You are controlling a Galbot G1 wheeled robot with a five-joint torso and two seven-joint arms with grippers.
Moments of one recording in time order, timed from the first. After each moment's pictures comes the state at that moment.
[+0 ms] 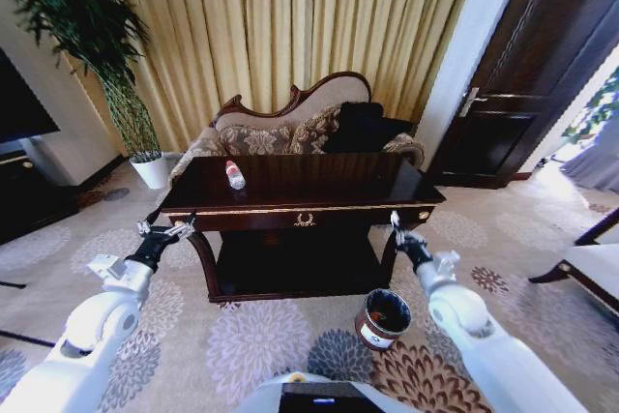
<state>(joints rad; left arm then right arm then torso) 1.53 -0.92 -0.79 -2.10 -0.70 0.07 -0.02 -1.49 0.97 0.55 1.88 0.45 -0.19 0.13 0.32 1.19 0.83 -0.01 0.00</state>
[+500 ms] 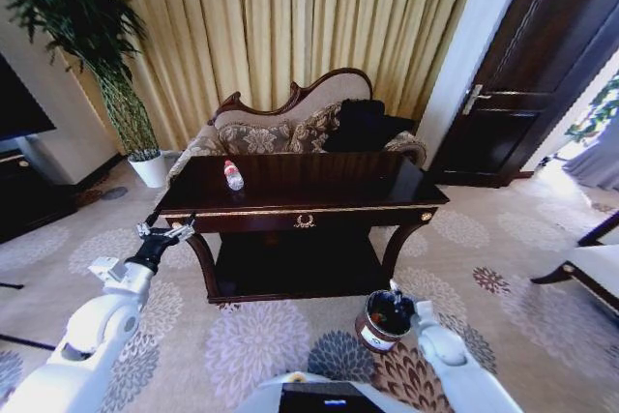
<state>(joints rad) 1.54 -0.93 -0.80 -2.11 -0.69 0.07 -0.03 -1.37 1.14 0.48 1.39 0.24 -0.25 0.06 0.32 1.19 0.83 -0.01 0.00</state>
